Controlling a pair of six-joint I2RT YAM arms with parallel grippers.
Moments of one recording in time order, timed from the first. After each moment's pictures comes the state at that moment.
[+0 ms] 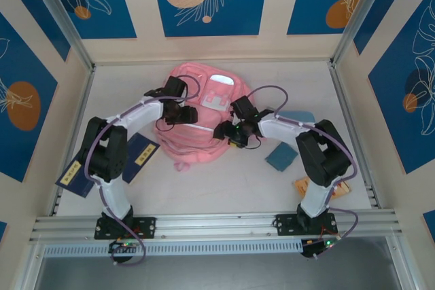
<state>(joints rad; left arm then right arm) -0.44 1.84 1.37 -0.66 0.09 -0.38 0.55 1.73 1.07 -0.41 -0.36 0.80</state>
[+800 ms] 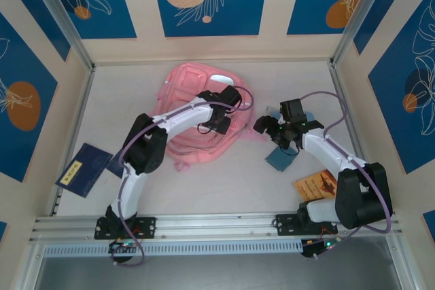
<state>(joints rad) -0.78 2.19 1.83 -0.96 -0.21 -0.31 0.23 1.32 0.79 -0.48 -0.24 0.75</state>
